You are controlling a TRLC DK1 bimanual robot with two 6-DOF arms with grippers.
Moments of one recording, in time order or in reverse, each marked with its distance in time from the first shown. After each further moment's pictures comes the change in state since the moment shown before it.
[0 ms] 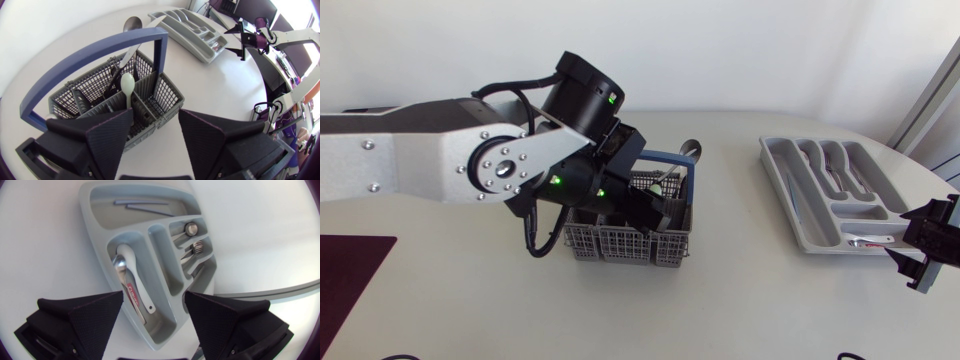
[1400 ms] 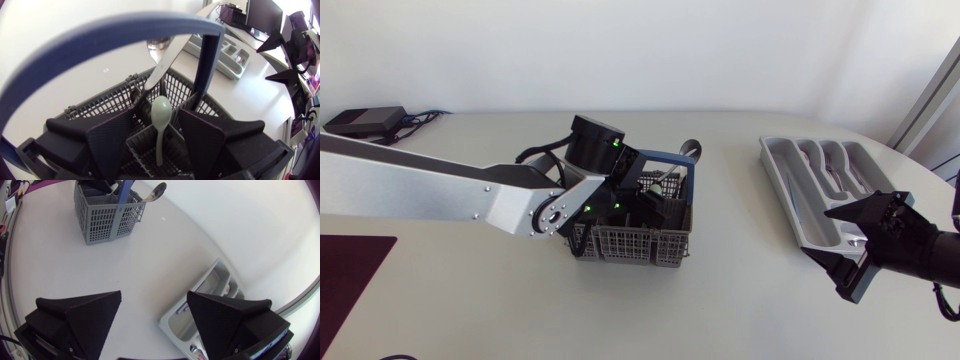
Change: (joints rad) left arm 0.059 0.222 -0.129 0.566 -0.082 0.089; right arm 0.483 -0.615 -0.185 -0.399 -0.053 0.663
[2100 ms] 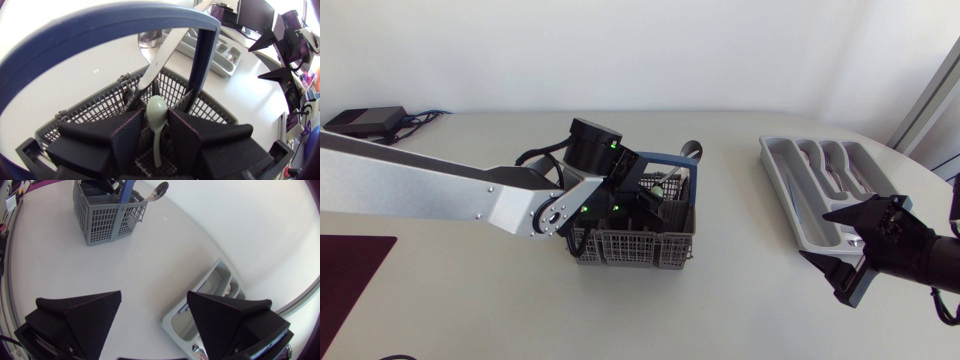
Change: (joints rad) left arm 0.012 0.014 -0.008 0.024 0.096 0.020; right arm 0.006 -0.013 -0.023 0.008 0.003 0.000
